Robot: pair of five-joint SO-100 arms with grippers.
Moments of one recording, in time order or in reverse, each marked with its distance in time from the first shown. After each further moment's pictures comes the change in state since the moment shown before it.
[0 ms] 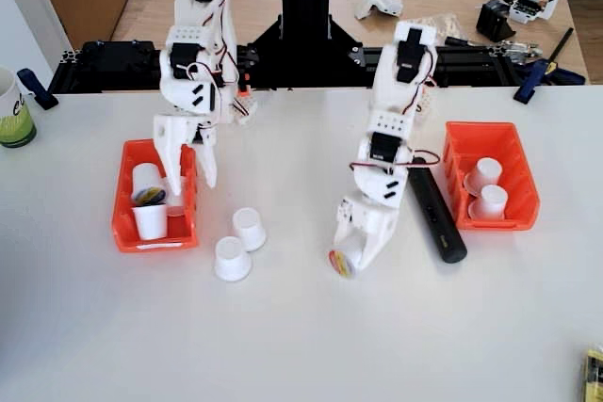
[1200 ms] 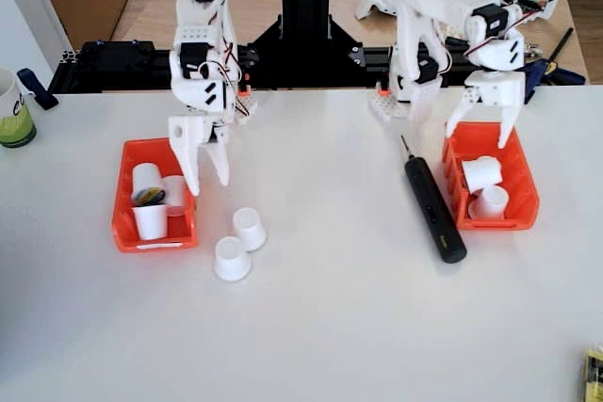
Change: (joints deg) arm 0 -5.4 0.3 0.0 0.2 -3.4; arm 1 -42.7 61.3 36.6 27.5 29.2
